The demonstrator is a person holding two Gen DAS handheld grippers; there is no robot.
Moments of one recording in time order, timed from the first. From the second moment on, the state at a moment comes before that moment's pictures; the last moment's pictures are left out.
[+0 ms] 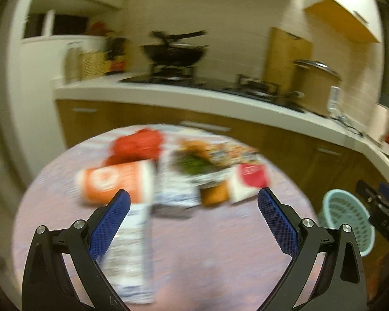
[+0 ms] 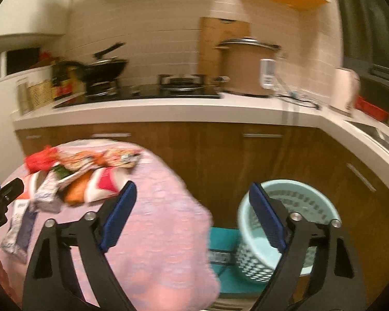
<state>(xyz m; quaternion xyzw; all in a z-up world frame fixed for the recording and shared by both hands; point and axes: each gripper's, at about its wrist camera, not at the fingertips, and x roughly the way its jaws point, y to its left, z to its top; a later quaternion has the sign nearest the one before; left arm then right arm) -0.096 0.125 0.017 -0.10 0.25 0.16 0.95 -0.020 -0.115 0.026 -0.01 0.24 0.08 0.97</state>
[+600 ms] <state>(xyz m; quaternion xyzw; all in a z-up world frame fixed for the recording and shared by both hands) -0.123 0.191 -0.044 -0.19 0.36 0.16 0.90 0.024 -0.015 -0.012 -0.04 0.30 0.21 0.93</state>
